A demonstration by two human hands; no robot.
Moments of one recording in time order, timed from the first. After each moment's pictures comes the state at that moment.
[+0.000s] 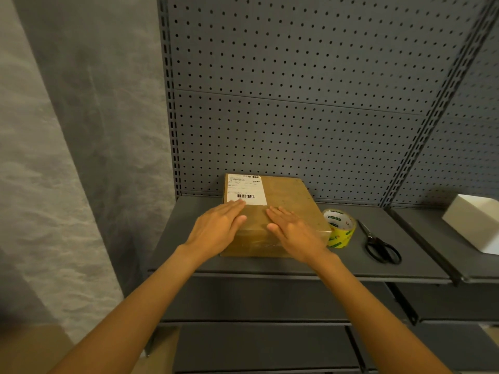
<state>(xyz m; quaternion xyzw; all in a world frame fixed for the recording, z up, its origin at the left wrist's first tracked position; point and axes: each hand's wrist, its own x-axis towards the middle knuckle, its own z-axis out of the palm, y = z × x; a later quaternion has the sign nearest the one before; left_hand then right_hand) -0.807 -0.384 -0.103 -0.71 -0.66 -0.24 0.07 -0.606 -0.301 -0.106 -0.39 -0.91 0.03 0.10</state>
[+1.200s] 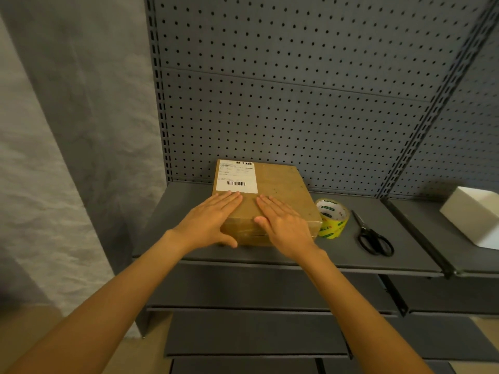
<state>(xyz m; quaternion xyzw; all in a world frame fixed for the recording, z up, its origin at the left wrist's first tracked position) -0.806 -0.370 -0.117 -0.78 -0.62 -0.10 0.01 -0.605 -0.307 -0.116 -0.38 -0.91 -0.04 0.15</state>
